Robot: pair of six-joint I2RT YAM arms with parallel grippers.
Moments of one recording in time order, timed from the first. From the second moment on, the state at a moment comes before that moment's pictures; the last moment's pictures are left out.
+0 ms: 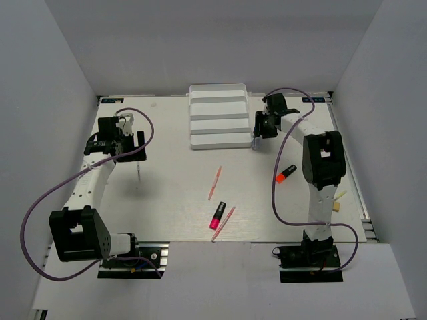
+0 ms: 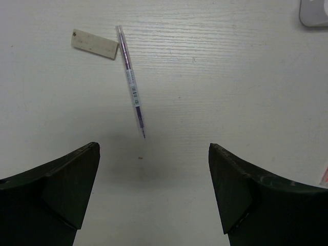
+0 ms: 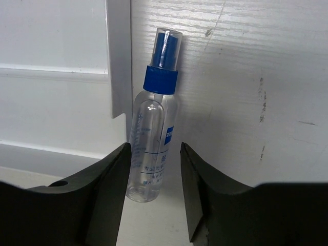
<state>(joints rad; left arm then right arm) 0.06 1.31 1.05 -0.63 0.09 0.02 0.25 2.12 1.61 -0.45 -0.11 0.21</state>
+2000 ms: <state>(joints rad) 0.06 1.31 1.02 -0.58 0.09 0.05 0.21 1.99 1.30 -0.20 -0.08 0.04</state>
